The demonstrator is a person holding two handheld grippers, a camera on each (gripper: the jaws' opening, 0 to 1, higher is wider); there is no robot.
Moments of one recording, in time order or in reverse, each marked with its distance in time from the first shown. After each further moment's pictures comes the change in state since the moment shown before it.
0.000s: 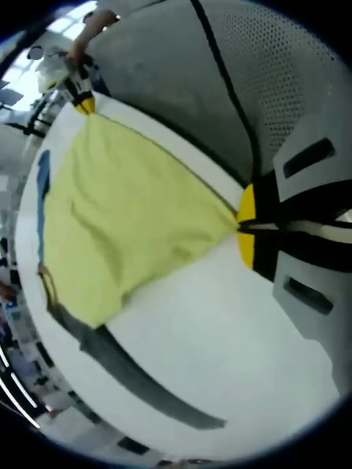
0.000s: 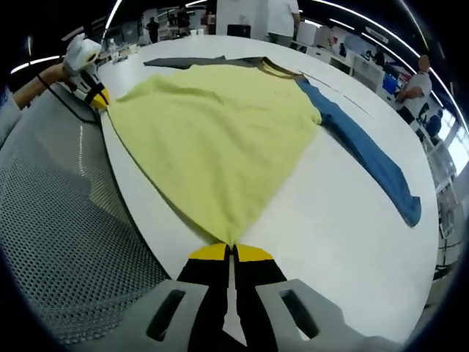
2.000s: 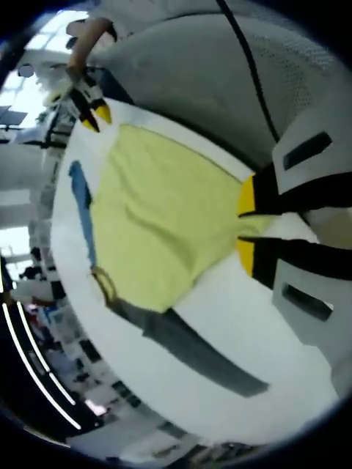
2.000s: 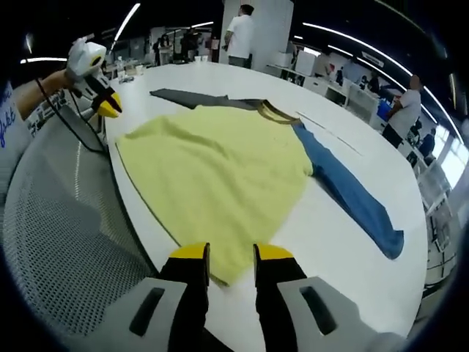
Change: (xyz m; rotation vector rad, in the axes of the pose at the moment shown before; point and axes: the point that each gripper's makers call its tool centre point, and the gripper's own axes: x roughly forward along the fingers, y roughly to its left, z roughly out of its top) left arm -0.052 -0.007 0.070 0.129 -0.214 0.085; right arm -0.032 0.001 0.061 -0.039 -0.183 -0.047
